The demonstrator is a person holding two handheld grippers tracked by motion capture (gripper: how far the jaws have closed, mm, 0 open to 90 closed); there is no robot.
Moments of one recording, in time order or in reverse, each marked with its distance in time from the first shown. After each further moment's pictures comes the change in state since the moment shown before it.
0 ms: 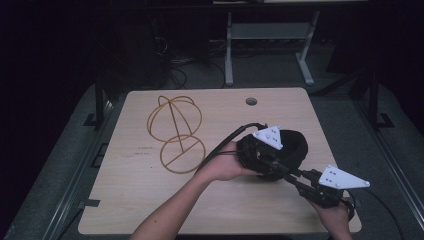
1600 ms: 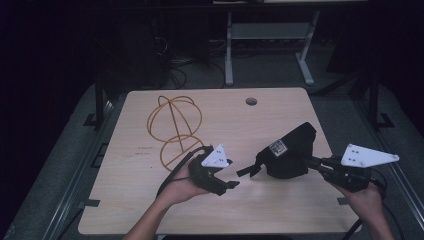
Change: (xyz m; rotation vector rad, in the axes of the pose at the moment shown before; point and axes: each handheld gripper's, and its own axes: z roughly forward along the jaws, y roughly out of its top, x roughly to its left) left arm -0.024 -0.122 -0.042 0.049 0.330 -0.117; right arm -0.043 0.054 -0.034 0.133 0.053 -0.056
